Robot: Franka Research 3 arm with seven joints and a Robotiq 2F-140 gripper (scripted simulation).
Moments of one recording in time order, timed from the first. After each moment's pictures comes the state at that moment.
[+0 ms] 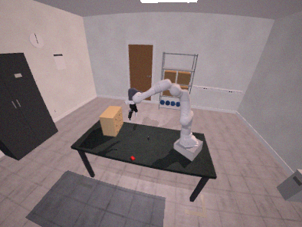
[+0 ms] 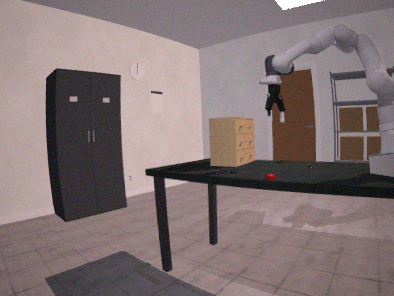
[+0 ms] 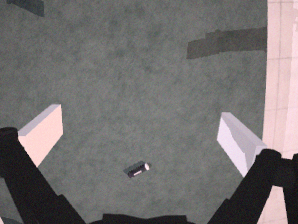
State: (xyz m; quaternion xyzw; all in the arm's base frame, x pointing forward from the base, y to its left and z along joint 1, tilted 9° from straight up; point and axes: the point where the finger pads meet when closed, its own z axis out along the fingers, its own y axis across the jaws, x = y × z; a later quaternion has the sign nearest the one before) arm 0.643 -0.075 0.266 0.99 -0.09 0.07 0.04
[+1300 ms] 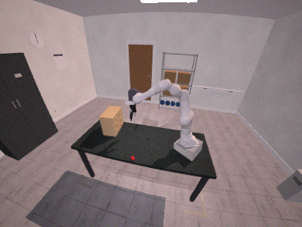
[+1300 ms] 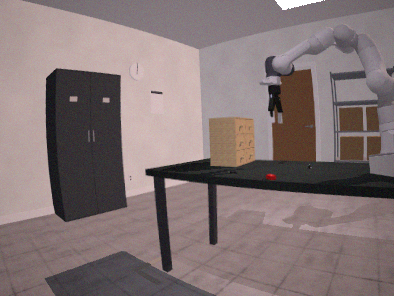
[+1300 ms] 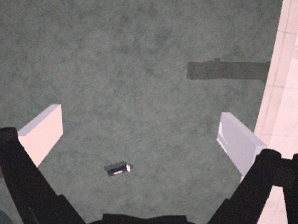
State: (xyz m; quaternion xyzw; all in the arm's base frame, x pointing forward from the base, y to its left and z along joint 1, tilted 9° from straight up) arm 0.644 -0.075 0.260 1.00 0.01 0.06 0.05
